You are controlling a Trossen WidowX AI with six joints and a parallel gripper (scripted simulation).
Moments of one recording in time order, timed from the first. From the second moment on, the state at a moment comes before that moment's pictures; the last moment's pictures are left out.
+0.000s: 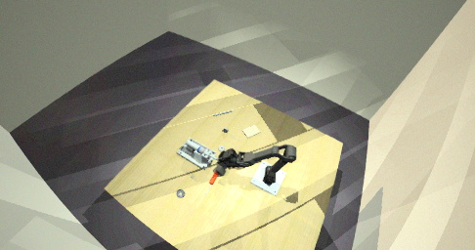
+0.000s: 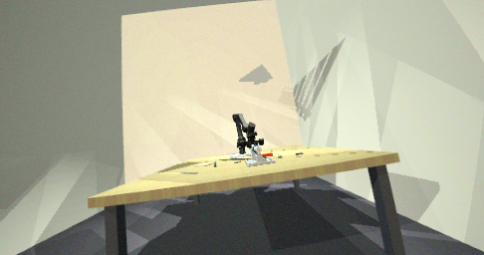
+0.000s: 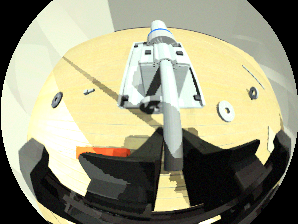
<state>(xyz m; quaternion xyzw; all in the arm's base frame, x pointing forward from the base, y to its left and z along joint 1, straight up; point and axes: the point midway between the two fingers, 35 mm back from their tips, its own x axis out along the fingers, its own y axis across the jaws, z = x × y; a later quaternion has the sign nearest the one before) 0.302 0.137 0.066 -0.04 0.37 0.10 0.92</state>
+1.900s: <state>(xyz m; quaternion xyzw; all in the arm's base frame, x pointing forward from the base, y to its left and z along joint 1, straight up) 0.295 0.135 0.066 -0.04 0.37 0.10 0.92</state>
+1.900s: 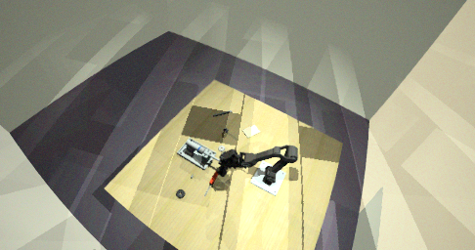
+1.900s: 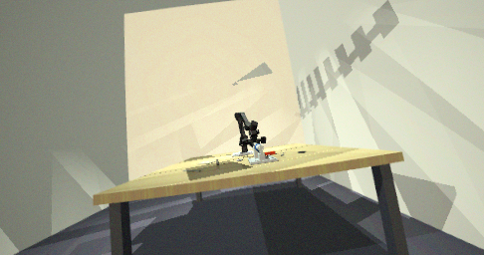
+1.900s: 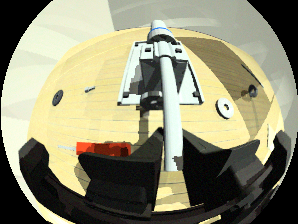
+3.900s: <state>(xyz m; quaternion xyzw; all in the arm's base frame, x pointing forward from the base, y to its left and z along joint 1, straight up) 0.287 0.134 0.066 -0.04 0.37 0.10 0.92</state>
